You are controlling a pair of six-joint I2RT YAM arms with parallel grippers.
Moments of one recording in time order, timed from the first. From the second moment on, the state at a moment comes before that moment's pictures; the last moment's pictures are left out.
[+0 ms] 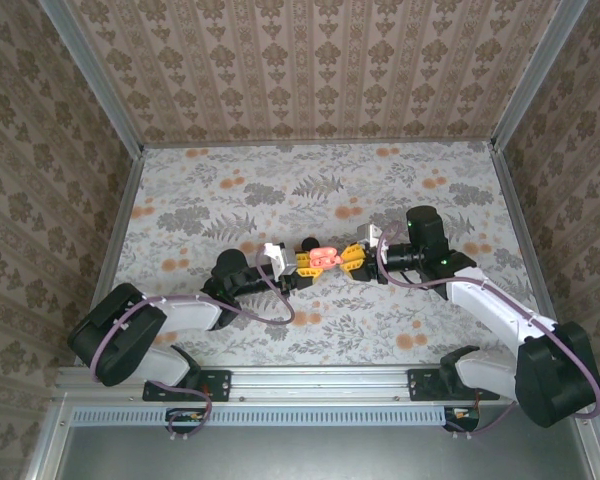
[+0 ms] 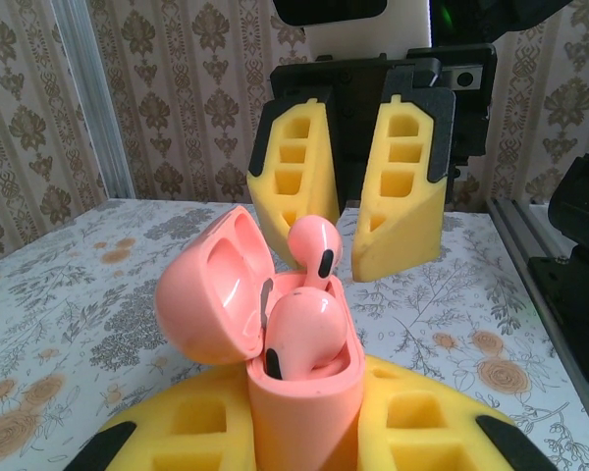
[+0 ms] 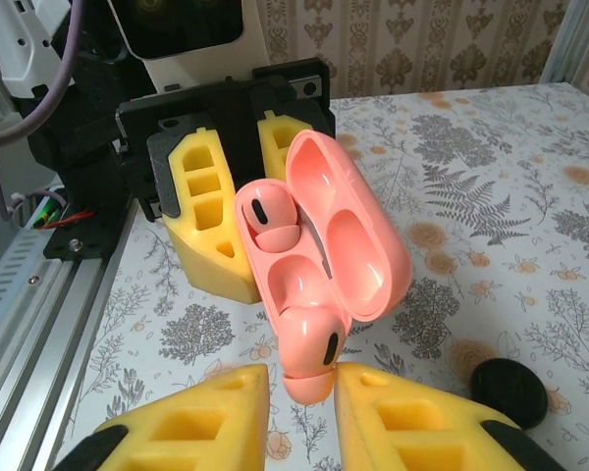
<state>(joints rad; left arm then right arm) -0.75 1.40 0.36 1.07 0.68 0.04 0.34 1.17 0.66 -0.04 -1.00 -0.50</state>
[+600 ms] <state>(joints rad) -0.74 1.39 0.36 1.05 0.64 0.04 0.37 1.17 0.66 -0.02 -0.93 -0.43</state>
